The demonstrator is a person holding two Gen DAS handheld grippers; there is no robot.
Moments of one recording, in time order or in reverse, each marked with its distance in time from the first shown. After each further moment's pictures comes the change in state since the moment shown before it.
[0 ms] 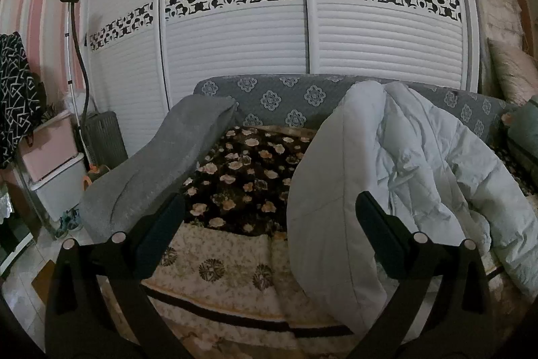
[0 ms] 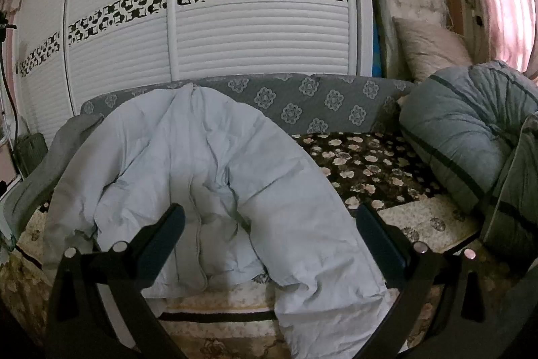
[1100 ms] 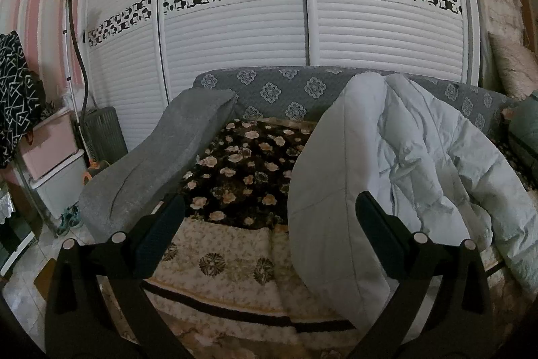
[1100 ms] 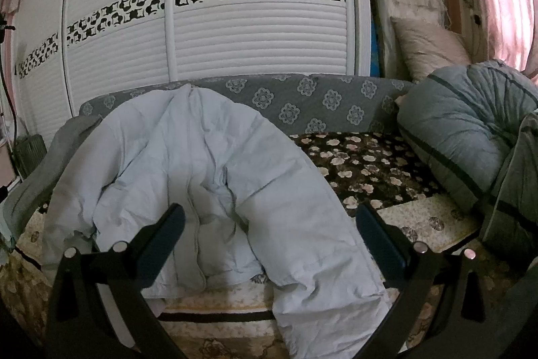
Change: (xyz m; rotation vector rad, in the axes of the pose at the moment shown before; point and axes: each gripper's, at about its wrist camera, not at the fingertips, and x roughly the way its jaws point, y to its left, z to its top) left arm 0.011 0.001 0.002 0.008 0.039 0.000; right arm -0.002 -0.002 0.002 0.003 0.005 -0.006
